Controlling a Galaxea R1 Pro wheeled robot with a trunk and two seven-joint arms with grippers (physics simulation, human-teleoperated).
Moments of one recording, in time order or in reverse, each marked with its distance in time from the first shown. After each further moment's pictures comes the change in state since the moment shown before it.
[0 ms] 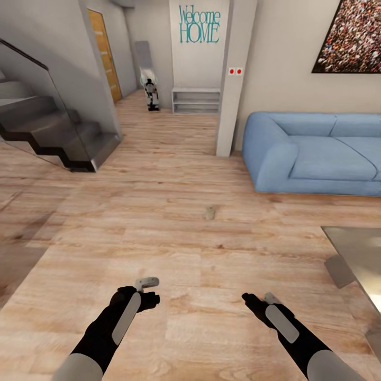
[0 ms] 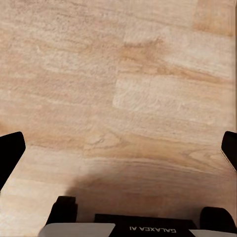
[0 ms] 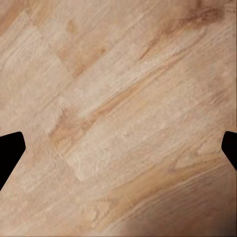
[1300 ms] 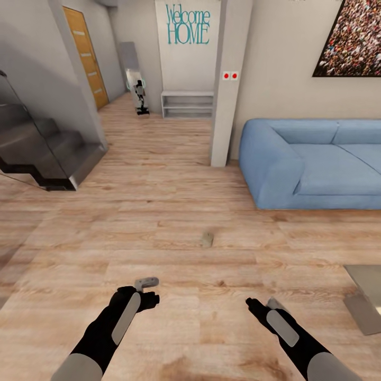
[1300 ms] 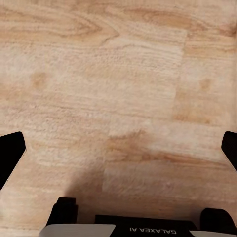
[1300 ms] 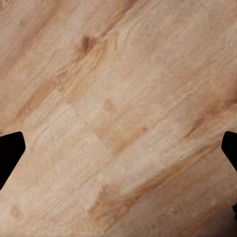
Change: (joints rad) left arm 0.000 0.001 0.001 0.000 0.000 0.000 0.000; right arm 0.000 0.005 0.002 0.065 0.006 -0.050 0.001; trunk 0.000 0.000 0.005
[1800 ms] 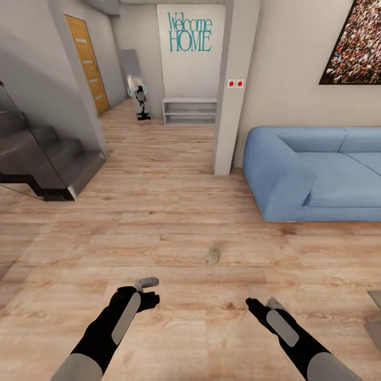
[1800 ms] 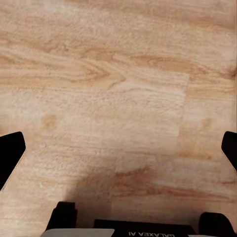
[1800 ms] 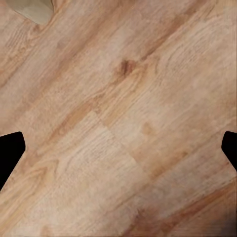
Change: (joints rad) left arm 0.000 0.000 0.000 0.000 0.001 0.000 0.000; right arm 0.000 0.000 0.000 0.000 0.001 0.000 0.000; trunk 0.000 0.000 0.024
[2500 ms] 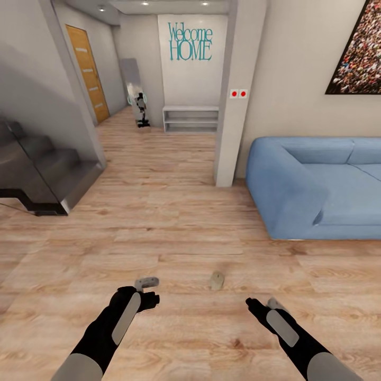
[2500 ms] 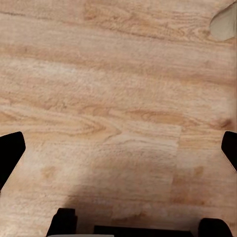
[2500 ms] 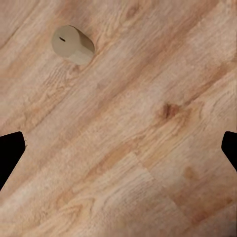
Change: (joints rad) left arm 0.000 0.000 -0.001 0.000 -0.002 0.000 0.000; right arm 0.000 0.000 0.000 0.000 0.000 0.000 0.000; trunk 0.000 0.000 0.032
